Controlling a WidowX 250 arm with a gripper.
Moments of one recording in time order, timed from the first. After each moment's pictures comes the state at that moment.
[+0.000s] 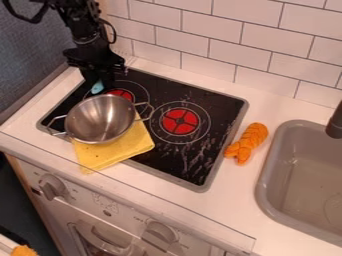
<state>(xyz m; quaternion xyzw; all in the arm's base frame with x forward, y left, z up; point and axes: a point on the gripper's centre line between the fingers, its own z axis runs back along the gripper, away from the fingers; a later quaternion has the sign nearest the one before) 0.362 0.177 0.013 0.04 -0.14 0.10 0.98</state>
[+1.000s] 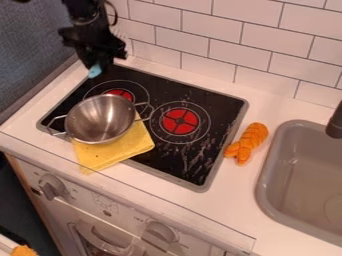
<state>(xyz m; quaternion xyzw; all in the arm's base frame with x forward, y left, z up) 0.358 0.161 0.068 0.08 -0.19 0.09 0.97</state>
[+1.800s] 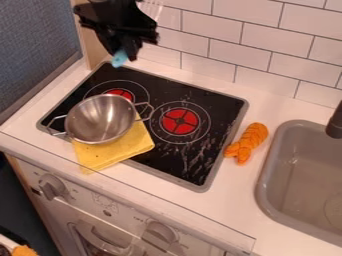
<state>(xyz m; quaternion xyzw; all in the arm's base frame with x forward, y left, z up) 0.317 0.073 0.130 0.05 -0.25 0.05 0.97</state>
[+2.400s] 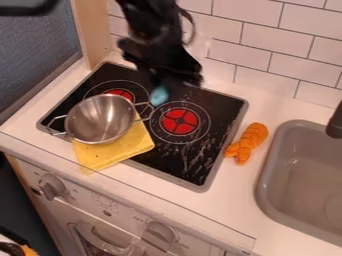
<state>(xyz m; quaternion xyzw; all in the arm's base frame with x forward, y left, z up) 0.304 0.002 0.102 0.03 -0.23 -0.03 0.97</state>
